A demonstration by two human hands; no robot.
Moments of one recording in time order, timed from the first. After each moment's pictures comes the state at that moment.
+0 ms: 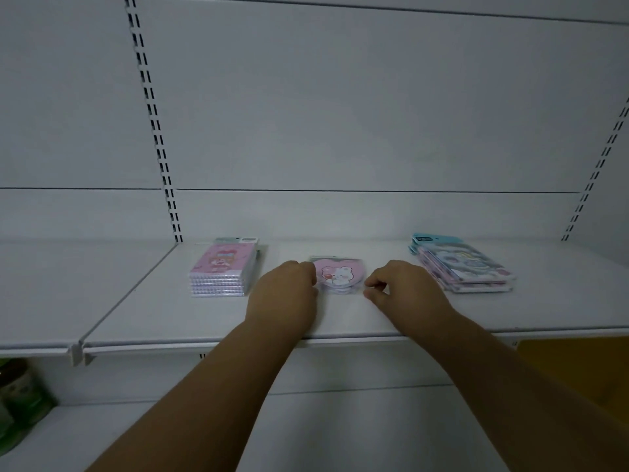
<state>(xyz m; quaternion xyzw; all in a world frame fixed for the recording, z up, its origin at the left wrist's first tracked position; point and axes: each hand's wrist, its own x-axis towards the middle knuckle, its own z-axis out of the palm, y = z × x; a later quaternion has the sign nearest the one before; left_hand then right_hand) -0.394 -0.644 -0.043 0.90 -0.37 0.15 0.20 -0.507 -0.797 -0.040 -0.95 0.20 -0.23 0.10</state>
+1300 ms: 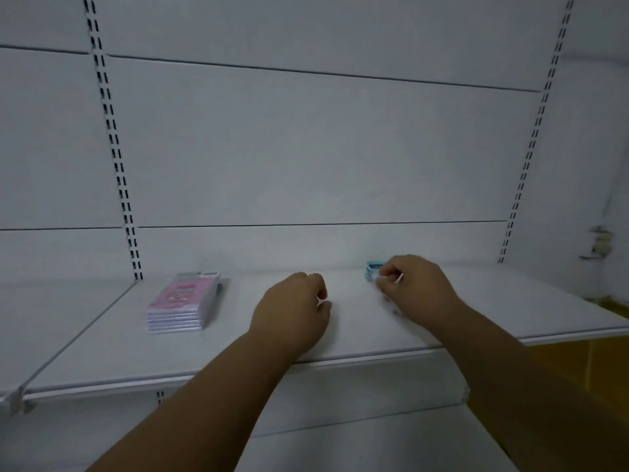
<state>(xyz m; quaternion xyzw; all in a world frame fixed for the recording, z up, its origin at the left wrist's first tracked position) -0.438 -0.681 -0.017 0.83 -0.46 0.16 0.27 -0.557 -0.855 0.000 -0.89 0.25 -0.34 0.14</state>
